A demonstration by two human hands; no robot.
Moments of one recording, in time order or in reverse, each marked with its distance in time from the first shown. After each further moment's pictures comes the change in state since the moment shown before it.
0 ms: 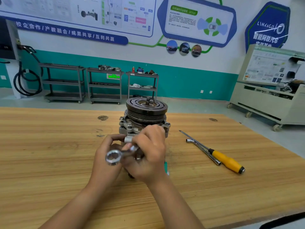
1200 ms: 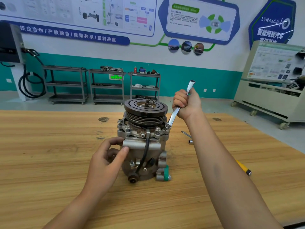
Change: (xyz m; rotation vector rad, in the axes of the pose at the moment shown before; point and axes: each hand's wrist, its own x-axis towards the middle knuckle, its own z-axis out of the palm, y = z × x) left_hand -0.003 0.002 -0.005 0.037 0.018 -0.082; right_hand 0.131 0.081 -0.092 1.356 0.313 1.069
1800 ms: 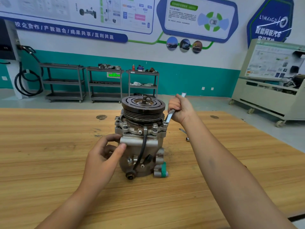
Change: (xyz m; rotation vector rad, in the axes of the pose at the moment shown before) left_hand 0.001 -0.001 0.001 -0.015 0.020 0.011; right_hand 0.004 0.009 -0.014 -0.024 0.153 0.061
